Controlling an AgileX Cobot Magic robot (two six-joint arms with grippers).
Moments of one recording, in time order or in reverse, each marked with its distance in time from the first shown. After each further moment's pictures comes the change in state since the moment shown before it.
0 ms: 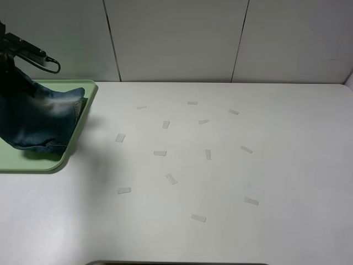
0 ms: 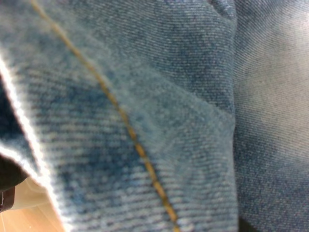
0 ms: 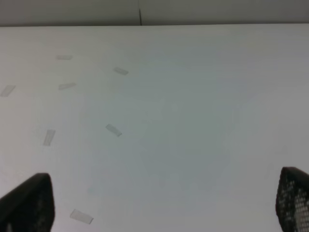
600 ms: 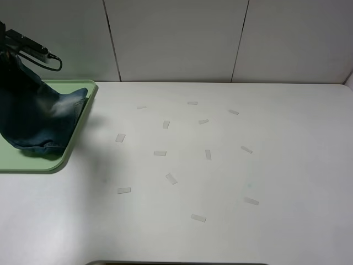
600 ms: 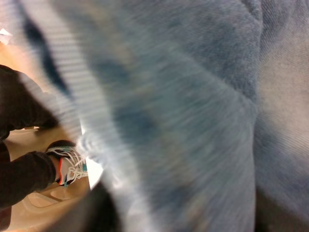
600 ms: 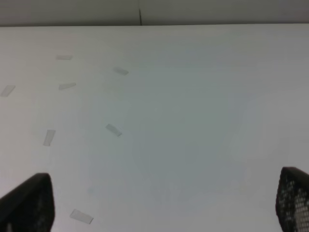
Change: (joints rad) left arm 0.000 0.000 0.000 0.000 -0.057 -0.001; right arm 0.000 0.000 0.000 0.000 0.000 0.000
